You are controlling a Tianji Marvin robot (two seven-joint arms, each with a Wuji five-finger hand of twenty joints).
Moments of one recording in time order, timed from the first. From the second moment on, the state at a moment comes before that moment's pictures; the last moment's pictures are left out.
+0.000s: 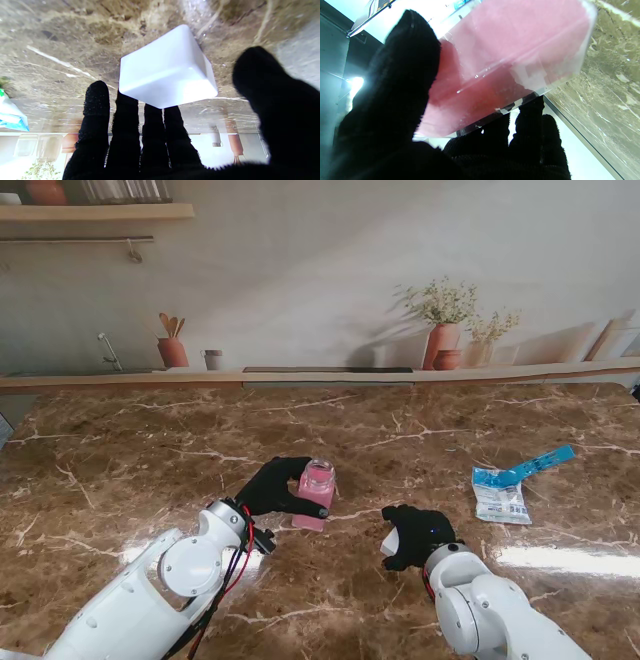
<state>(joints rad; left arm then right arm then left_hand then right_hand) 1.42 -1.17 -0.96 -1.46 0.22 -0.26 0.08 -1.72 -1.04 1.13 -1.73 -1.10 0.25 0.18 0.82 -0.79 0.46 -0.20 0.69 0.15 0.69 0.34 0.94 0.15 0.24 1.11 0.65 0.25 0.57 0.91 -0.03 0.09 0.80 0.67 0.28 -0.77 1.05 -0.18 0.31 0.09 0.33 0.79 0.43 -0.02 0.44 0.55 0.64 0.01 0.47 0.57 0.41 0.05 1.02 0.71</state>
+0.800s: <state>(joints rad) 1.29 -1.28 -0.79 -1.22 0.24 -0.26 0.34 -1.85 -1.07 1.24 -1.88 -1.09 0.26 -0.04 0.80 -0.79 0.54 -0.23 0.63 0.15 0.70 0.52 0.96 0.10 0.19 0.86 0.64 0.24 0.57 0.86 -0.03 0.09 0.83 0.70 0.22 -0.54 0.72 -0.08 0.22 0.13 0.25 0.81 0.30 0.01 0.38 0.50 0.47 0.00 0.31 0.47 0.23 0.07 0.74 0.71</state>
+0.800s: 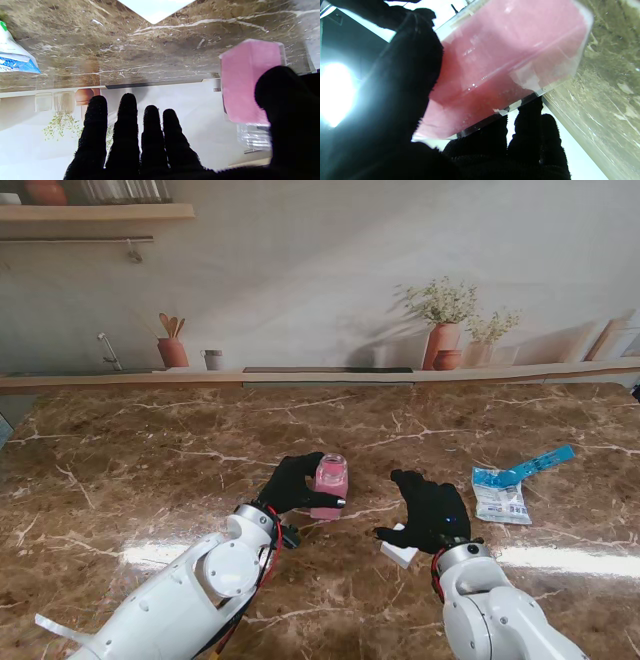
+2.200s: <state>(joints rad) 1.16 -1.41 -0.69 -0.92 0.17 -0.25 0.45 -1.88 -1.08 1.25 -1.92 -1.07 0.25 -0.08 0.61 -0.73 0.80 -0.20 0.40 0.01 0.76 0.64 0.60 -0.02 0.42 0.40 0.44 0.16 0.47 0.77 -0.05 0.06 0.70 0.71 0.22 -0.54 0.72 -0.08 0.22 0.13 0.25 0.81 0.30 0.01 0.37 0.49 0.43 0.00 0.29 0.45 0.22 0.08 0.72 0.71</state>
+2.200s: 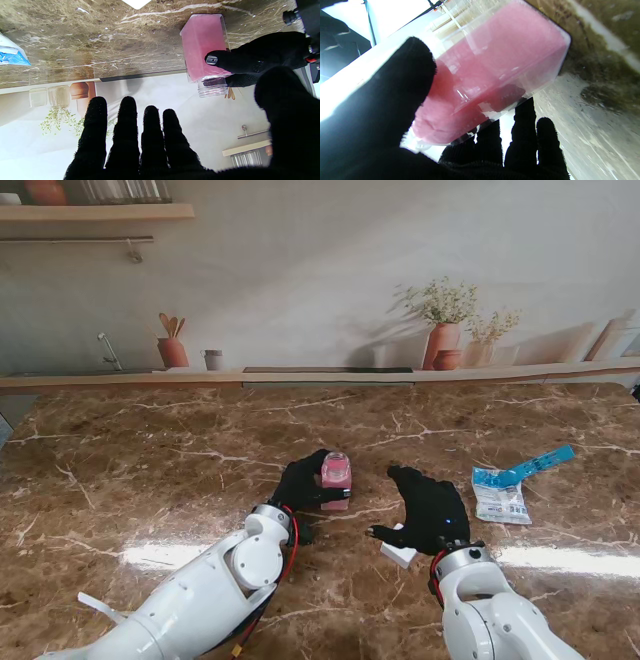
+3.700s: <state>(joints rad) 1.45 -1.21 -1.02 -1.36 0.31 -0.30 0.25 -1.80 -1.08 1.32 -1.89 -1.08 0.31 0.08 0.54 -0.61 0.51 -0.14 0.42 0.06 0.21 0.17 0.28 -0.02 0.25 0.23 0.19 0.04 0.13 0.39 -0.03 -0.02 0.26 0.47 0.22 -0.53 0.72 -0.07 0.22 0.13 0.24 0.80 0.35 0.01 0.33 0.46 0.45 0.00 0.25 0.40 0.22 0.08 0.68 0.70</state>
